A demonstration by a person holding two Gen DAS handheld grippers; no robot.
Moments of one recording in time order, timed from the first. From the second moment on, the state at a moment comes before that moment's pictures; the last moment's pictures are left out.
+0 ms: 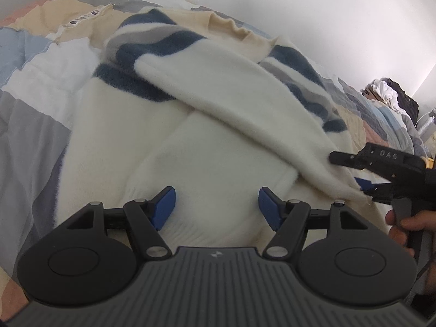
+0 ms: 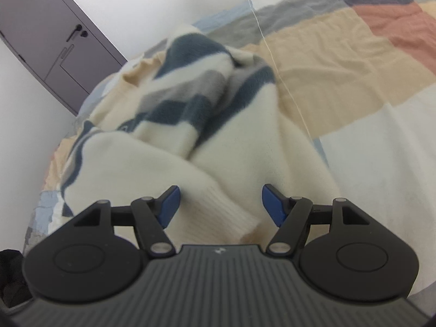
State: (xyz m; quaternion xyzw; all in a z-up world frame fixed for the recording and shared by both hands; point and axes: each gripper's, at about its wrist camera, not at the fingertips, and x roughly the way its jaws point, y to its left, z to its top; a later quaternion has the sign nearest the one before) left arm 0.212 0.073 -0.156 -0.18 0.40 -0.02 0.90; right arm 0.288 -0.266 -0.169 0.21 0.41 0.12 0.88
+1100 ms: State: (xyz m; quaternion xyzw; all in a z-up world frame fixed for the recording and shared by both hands) left arm 0.145 0.166 -0.133 -0.37 0.34 0.12 0.85; right arm 0.249 -0.322 -0.139 0.25 0.37 0.00 0.90
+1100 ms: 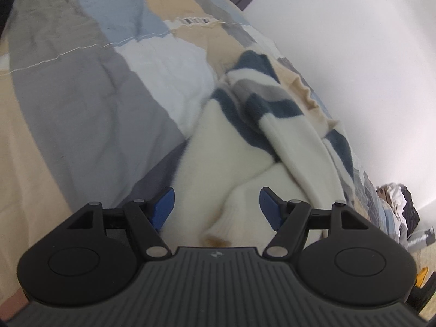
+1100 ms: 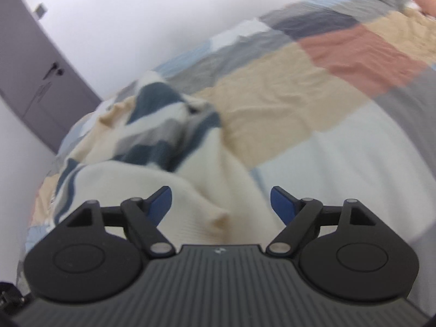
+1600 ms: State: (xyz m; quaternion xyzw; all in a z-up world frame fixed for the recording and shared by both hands) left arm 0.137 0.146 -0.173 -0.42 0.39 0.10 0.81; right arm 0.230 -0.312 -0.187 0.36 0.48 0.09 0.80
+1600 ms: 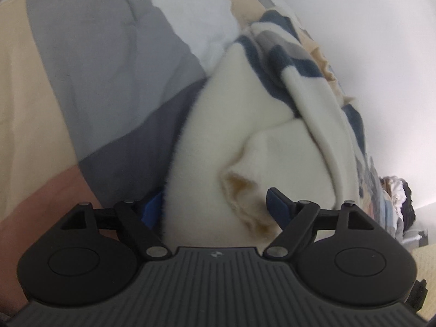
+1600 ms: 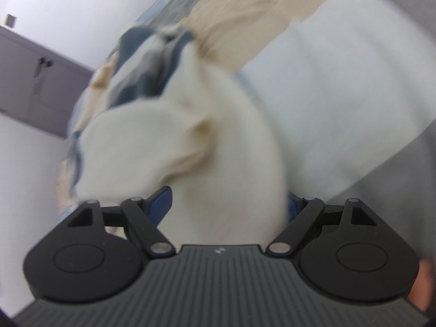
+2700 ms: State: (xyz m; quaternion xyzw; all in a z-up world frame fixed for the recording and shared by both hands) left arm 0.059 0.160 -0.040 -0.50 0.18 -0.07 0.84; right arm 0.171 -0.358 -0.065 0.50 0.28 0.33 0.75
